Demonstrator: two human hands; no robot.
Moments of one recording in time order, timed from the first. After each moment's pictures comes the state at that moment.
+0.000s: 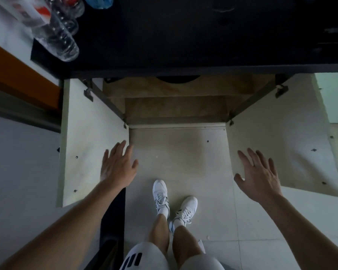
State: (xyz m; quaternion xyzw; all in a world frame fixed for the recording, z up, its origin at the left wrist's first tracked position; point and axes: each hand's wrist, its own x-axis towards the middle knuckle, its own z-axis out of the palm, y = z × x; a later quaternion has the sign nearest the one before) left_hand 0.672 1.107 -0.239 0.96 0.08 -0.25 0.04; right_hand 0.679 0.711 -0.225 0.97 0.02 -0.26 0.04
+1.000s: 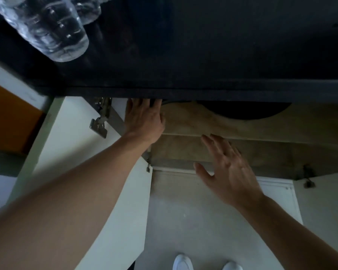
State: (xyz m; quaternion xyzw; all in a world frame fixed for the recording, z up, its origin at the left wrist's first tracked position) left_hand 0.951 1.203 -0.372 1.00 0.05 0.04 -0.03; right_hand 0.879 0.963 -0.378 0.95 0.20 -0.09 -0.20
